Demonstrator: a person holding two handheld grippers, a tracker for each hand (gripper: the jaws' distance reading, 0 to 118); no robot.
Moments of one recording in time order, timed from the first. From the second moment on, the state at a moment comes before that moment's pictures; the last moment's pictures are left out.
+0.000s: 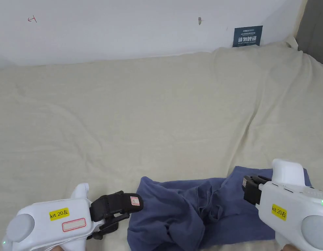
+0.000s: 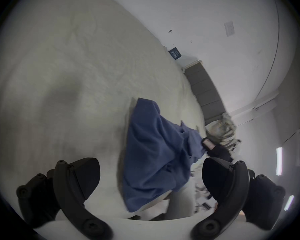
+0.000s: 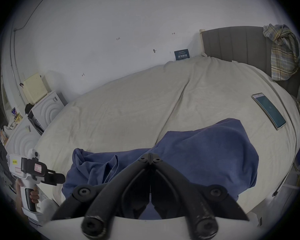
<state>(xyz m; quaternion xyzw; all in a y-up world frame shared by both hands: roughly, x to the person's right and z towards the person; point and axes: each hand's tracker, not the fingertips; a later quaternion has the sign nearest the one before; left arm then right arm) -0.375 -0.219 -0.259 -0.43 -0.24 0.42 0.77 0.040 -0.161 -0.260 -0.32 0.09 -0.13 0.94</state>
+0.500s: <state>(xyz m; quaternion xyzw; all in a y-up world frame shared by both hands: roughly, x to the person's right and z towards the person) -0.339 -0.245 -0.314 -0.46 -0.33 0.40 0.72 0.030 -0.167 -0.271 -0.33 0.12 -0.13 0.93</state>
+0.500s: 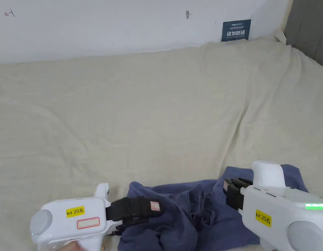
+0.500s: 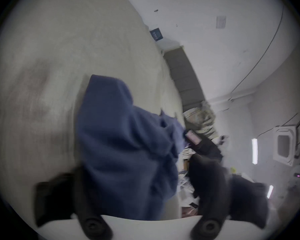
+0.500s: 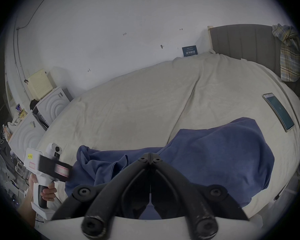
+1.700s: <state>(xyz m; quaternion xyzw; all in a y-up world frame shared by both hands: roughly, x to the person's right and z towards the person) -0.352 -0.089 -0.275 -0.49 -0.08 0.22 0.84 0.073 -0.160 -0.243 -0.29 0.12 -0.16 0.93</state>
